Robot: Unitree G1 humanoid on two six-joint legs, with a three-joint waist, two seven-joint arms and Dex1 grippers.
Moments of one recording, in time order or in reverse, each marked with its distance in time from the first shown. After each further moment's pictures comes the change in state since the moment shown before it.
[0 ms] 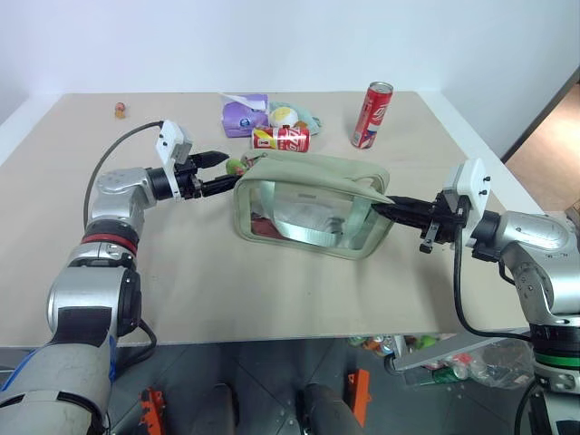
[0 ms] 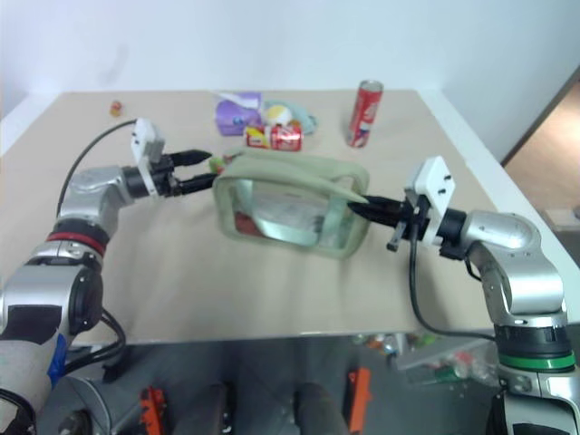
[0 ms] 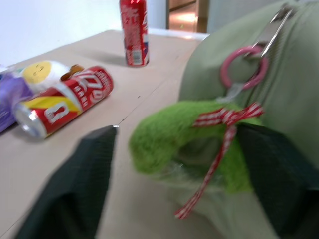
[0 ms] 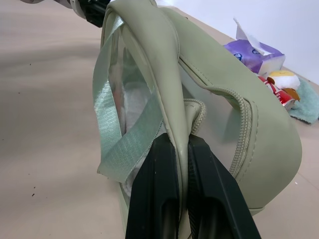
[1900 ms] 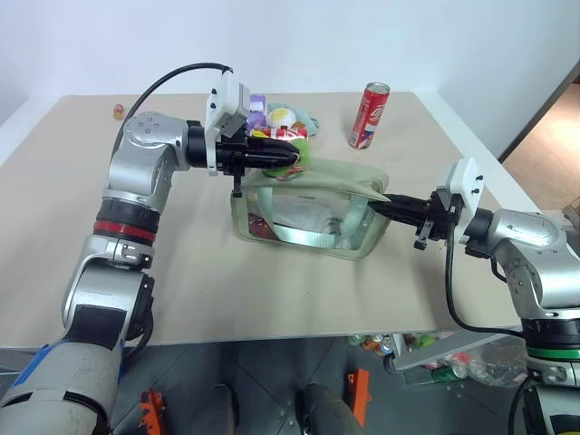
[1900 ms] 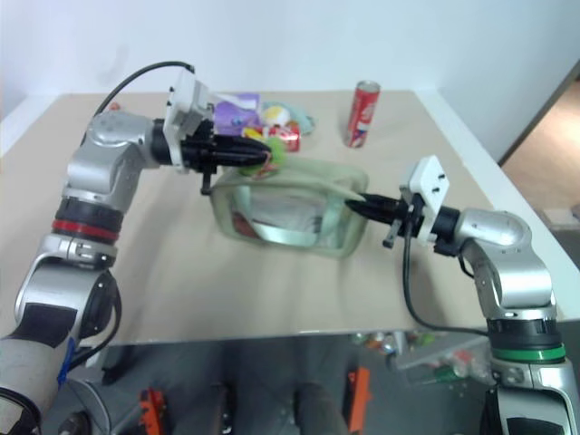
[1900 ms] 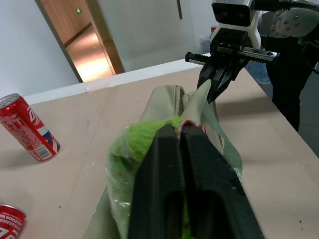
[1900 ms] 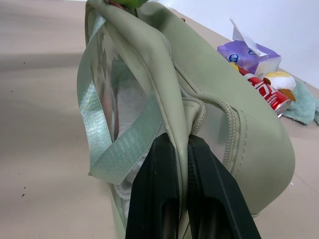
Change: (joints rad) left arm -0.007 -0.046 -0.184 -0.640 -0.067 0.331 -0.106; right arm -0.033 0.020 0.033 0.070 -0.024 -0.059 -0.001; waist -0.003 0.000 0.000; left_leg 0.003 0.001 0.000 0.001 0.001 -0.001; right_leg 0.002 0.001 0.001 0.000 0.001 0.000
